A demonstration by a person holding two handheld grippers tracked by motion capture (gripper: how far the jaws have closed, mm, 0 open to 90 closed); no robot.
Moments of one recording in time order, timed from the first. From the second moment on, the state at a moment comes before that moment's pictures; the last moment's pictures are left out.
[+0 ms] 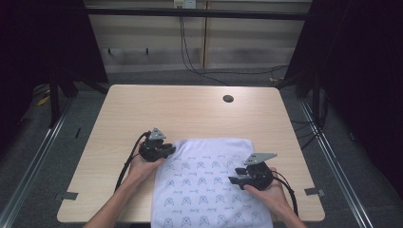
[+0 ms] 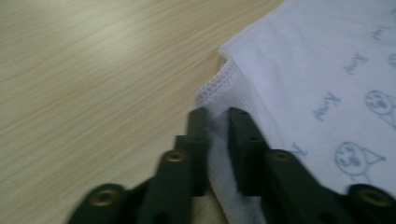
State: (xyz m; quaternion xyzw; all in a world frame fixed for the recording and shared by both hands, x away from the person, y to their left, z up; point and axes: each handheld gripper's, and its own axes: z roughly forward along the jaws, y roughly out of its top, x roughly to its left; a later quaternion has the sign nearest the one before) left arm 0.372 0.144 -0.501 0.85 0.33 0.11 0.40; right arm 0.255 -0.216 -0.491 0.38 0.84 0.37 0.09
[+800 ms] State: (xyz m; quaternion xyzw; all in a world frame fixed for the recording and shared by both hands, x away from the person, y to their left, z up) left arm 0.372 0.167 -0.502 0.84 0.35 0.06 0.41; right arm 0.296 -0.236 -0.492 0.42 0.82 0.37 0.10
